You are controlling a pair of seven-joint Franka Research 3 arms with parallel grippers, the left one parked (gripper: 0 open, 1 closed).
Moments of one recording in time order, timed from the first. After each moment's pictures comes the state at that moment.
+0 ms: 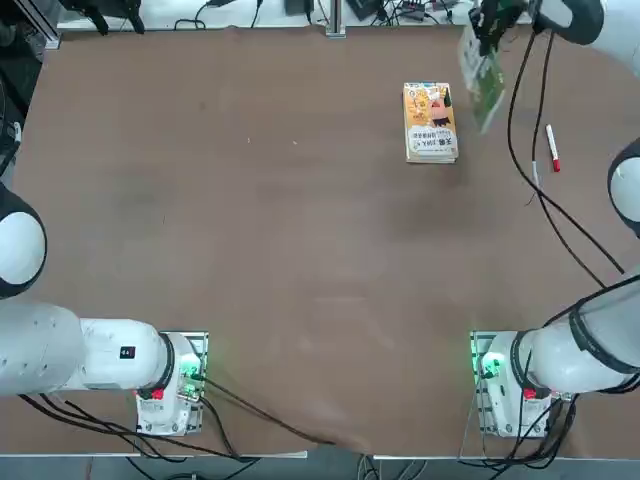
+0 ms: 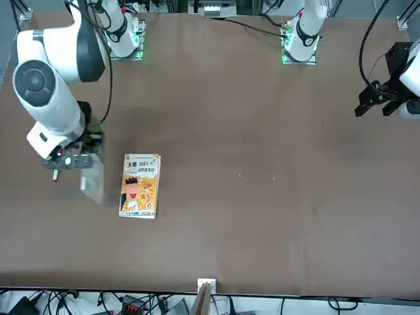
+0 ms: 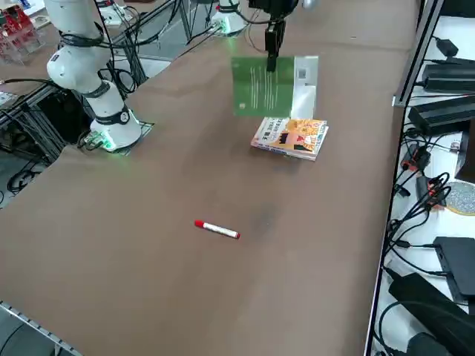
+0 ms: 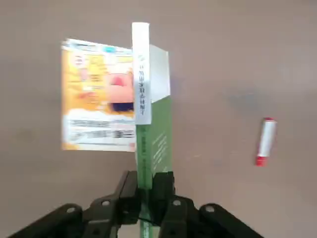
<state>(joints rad) 0.14 0.30 0.15 -1.47 -0.13 1.66 0.22</state>
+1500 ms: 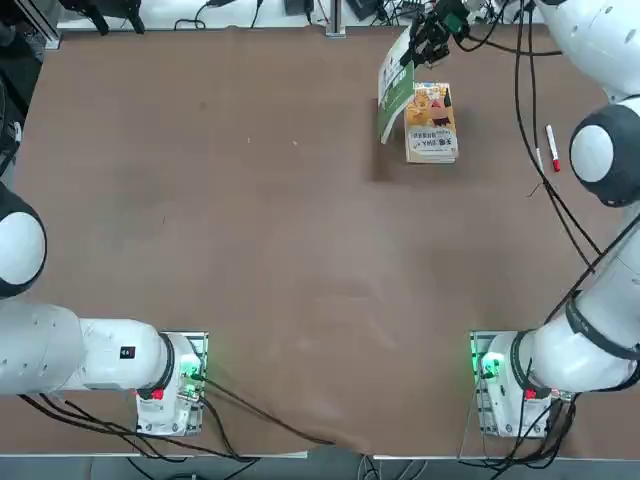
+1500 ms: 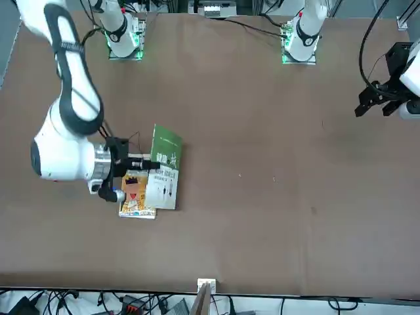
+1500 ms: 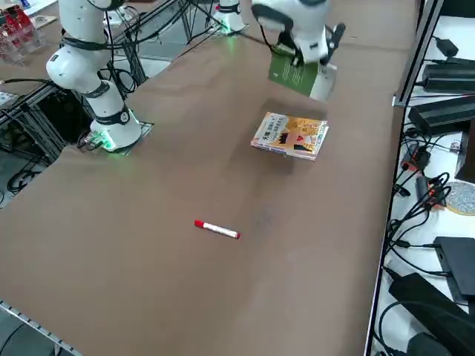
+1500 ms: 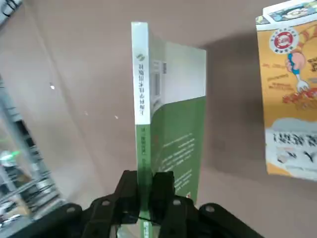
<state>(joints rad) 0.09 0.60 0.13 -1.43 0.72 1.86 0.10</state>
